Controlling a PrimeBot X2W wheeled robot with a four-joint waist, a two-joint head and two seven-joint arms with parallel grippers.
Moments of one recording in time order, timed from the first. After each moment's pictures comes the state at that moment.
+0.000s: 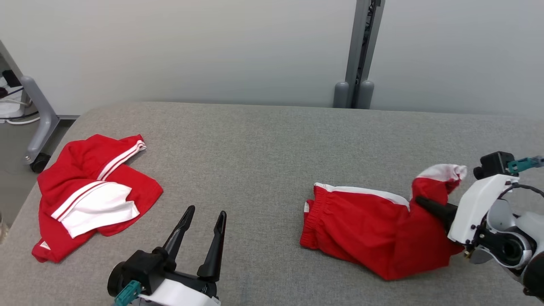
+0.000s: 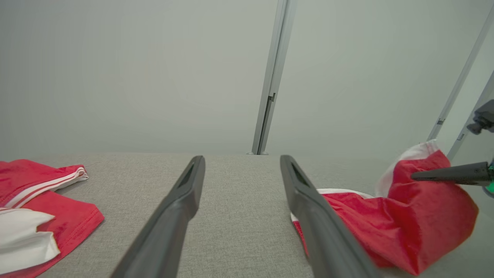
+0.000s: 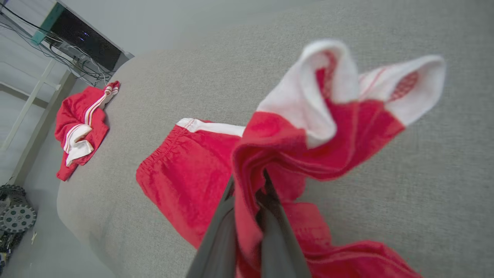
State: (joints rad) left arm -0.02 0.05 -0.24 0.19 -0.29 -0.10 -0.26; right arm -0.71 -0.63 1.11 0.59 1.55 0.13 0.18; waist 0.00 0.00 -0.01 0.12
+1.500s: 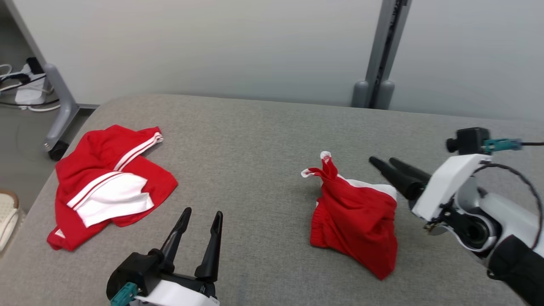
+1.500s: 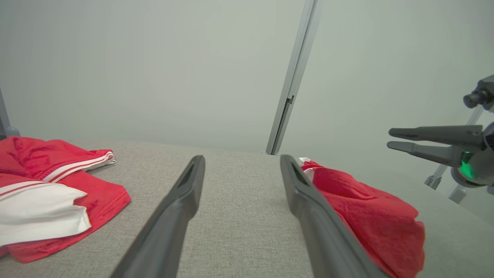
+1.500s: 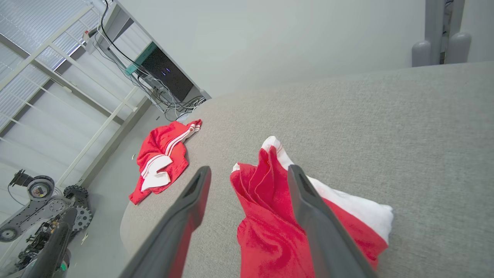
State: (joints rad) left arm -0.02 0.05 -0.25 0.18 -0.34 -0.08 -0.26; right arm -0.76 -0.49 1.06 0.53 1.53 0.13 0.06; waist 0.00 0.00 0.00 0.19
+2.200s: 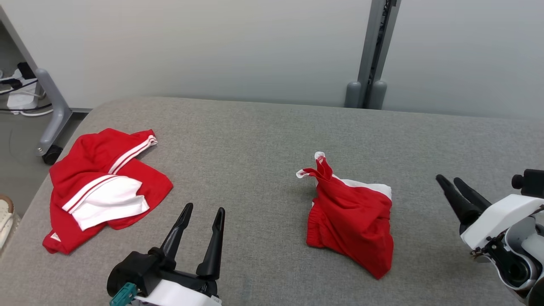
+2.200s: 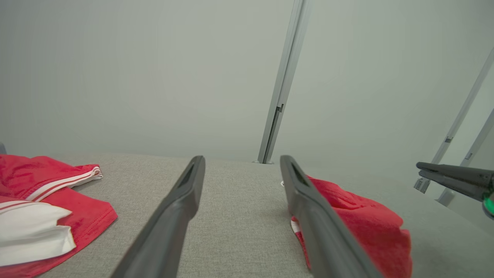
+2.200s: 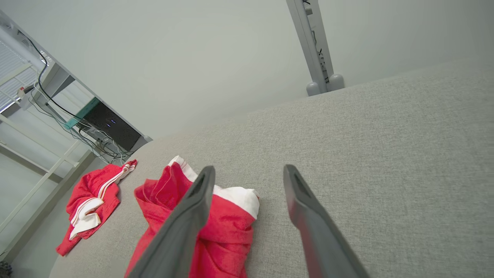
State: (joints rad) left arm -0.01 0.05 -0.24 0.13 -0.33 -0.08 -0.26; right arm -0.58 -0.62 0.99 0.55 1.49 0.13 -0.23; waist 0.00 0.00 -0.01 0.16
